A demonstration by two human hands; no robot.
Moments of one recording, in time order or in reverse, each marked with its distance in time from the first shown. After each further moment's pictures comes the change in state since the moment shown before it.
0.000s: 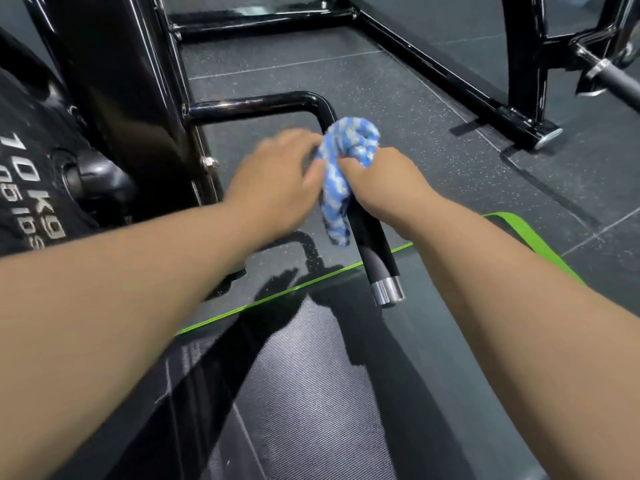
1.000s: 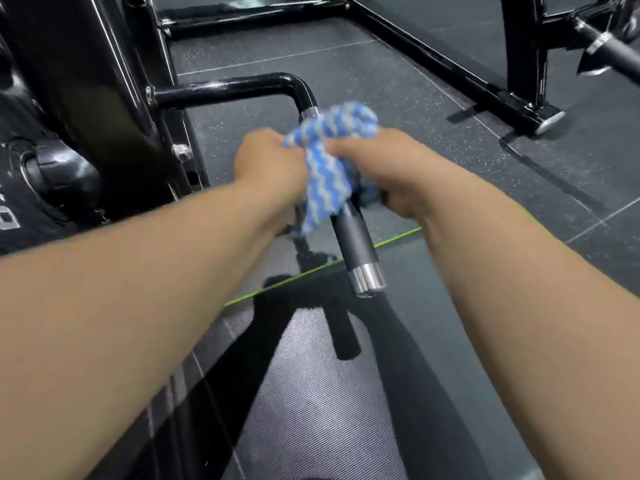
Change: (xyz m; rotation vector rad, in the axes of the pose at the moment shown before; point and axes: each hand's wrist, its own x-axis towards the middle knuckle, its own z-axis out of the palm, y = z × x) left_hand 0.012 0.032 0.028 -0.524 0.167 -0.610; right_hand -0.007 0.011 -0.015 0.558 -0.177 0.171
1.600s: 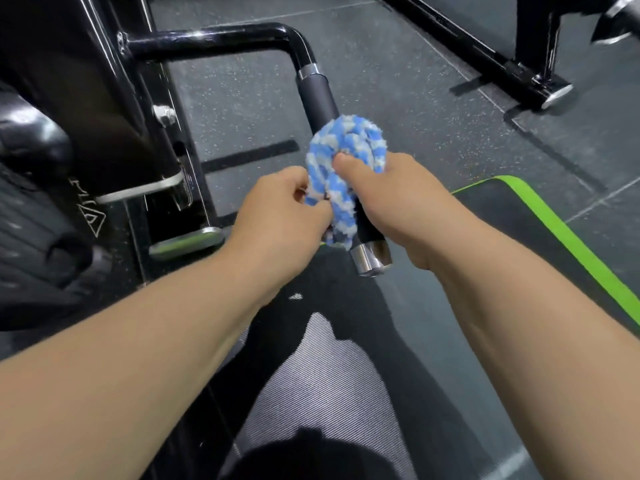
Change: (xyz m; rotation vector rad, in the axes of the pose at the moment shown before) left_hand -0.064 -0.040 -0.004 -0.049 -0.296 0.050; right_hand -0.045 0.032 0.008 -0.314 0.099 -0.069
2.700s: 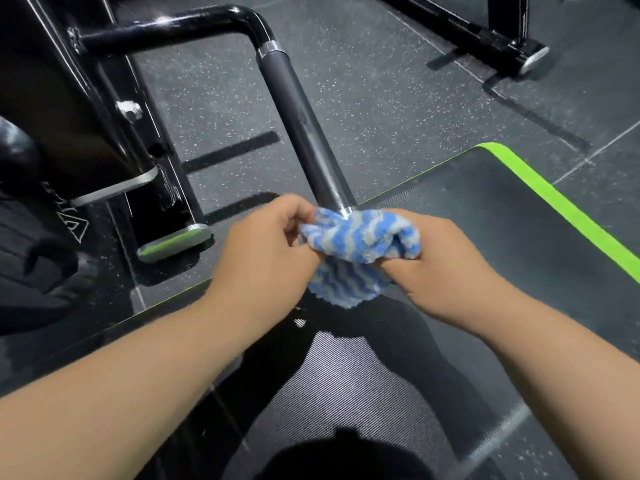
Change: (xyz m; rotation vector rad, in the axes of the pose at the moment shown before) left_hand -0.048 -0.022 0.010 0.171 -0.075 0.180; right_hand -0.070 0.084 -0.008 -0.126 -0.002 -0.262
